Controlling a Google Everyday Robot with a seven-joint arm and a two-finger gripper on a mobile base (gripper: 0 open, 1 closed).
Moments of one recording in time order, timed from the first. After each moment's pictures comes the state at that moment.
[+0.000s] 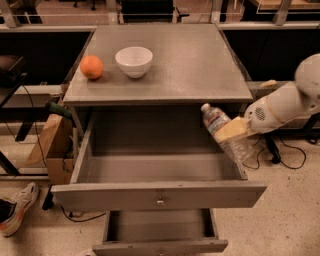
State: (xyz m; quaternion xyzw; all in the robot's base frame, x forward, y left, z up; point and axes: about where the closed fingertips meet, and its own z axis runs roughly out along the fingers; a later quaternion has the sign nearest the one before) arm 0.564 -0.215 0.765 -0.21 0.93 0.26 0.16
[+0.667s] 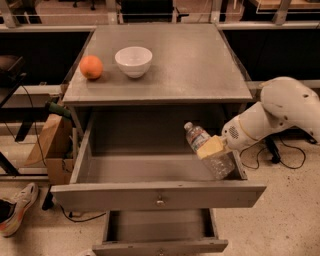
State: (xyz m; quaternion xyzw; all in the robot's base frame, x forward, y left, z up) arm 0.544 -0.170 0.713 -0.21 0.94 0.23 0.13
